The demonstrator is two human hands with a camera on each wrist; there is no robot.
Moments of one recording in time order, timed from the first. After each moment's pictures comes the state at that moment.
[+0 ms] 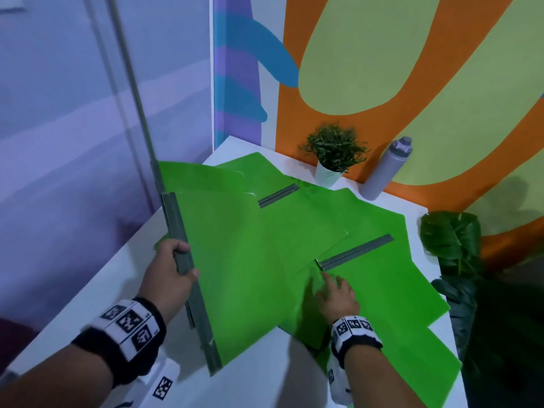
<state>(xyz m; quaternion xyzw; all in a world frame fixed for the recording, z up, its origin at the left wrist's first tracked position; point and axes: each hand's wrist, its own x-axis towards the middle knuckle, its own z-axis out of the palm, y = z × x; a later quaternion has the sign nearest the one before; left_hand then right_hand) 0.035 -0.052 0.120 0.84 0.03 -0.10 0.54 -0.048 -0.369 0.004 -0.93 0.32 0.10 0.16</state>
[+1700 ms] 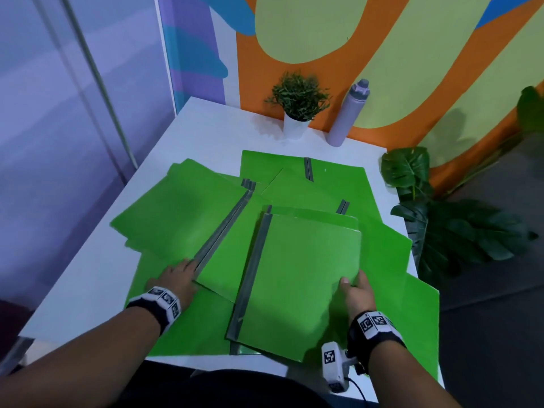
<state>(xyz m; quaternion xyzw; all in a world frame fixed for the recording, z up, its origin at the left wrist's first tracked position) 0.013 -0.019 -0.032 0.93 -0.24 -0.27 0.05 -0.203 -0.322 0.023 -0.63 0.56 -0.09 0.53</state>
